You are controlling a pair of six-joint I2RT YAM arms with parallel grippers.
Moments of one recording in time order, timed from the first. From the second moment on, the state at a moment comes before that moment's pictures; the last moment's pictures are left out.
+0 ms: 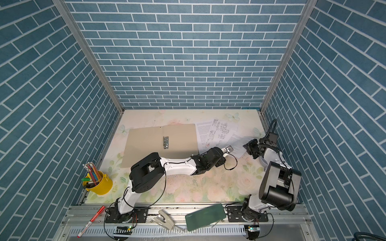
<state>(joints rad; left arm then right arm) -1.14 2.15 1.45 0.19 -0.36 0.25 -0.32 1.47 0.82 -0.35 -0.63 0.76</state>
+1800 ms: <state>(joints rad) -0.48 1.87 1.14 -0.27 -0.23 -0.33 0.25 2.00 1.98 -0.68 -0.58 0.68</state>
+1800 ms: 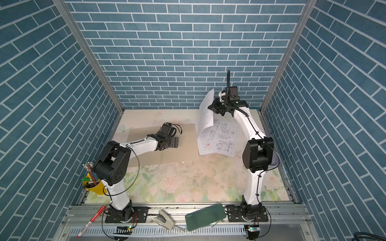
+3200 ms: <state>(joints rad) -0.54 1.91 1.15 -0.16 0.16 -0.59 0.17 1.95 1.86 -0.72 -0.53 0.63</state>
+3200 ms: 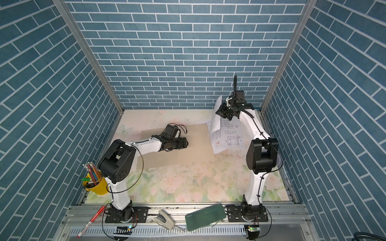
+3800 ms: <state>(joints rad) -0.42 1.56 0.91 -0.15 0.16 -0.58 0.33 2.03 2.01 -0.69 -0.52 0.70</state>
